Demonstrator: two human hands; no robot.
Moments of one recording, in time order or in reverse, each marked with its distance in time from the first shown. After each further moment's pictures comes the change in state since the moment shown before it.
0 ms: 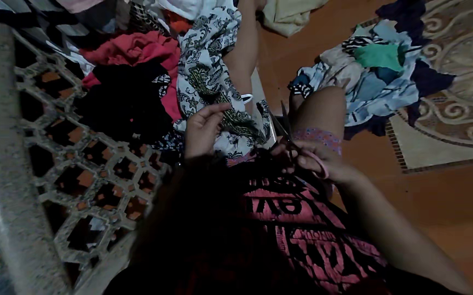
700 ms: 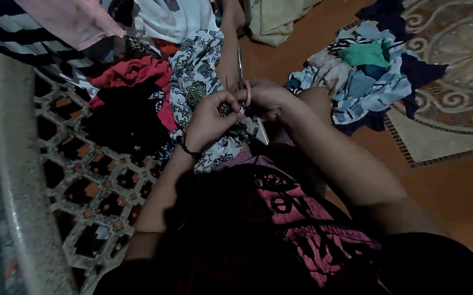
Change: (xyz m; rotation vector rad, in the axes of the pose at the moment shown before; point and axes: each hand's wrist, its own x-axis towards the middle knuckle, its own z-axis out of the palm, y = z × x) left_hand 0.033 0.042 0.031 0.556 -0.459 0.382; right_hand 0.129 -0.091 0.000 0.133 0.320 0.266
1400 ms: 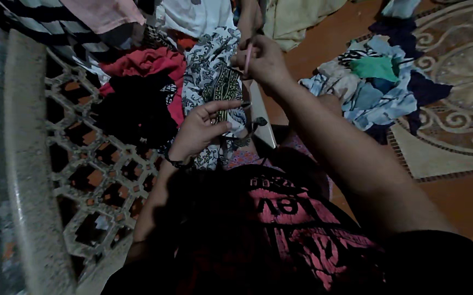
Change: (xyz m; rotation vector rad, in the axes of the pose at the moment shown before) left_hand -0.053 -0.001 -0.030 -0.510 0.066 -0.149; right_hand 0.051 -0.029 0.017 -0.280 0.265 -0.418
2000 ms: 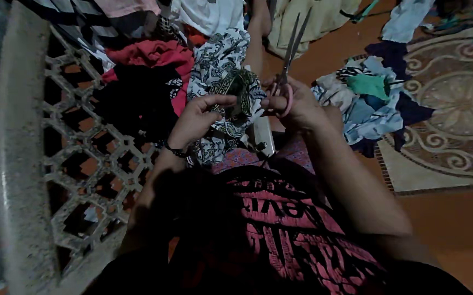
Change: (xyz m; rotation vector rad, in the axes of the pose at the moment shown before) left_hand 0.004 -0.007 -0.021 0.185 0.084 0.011; right_hand -0.077 0.019 -0.024 0.296 -0.222 -0.026
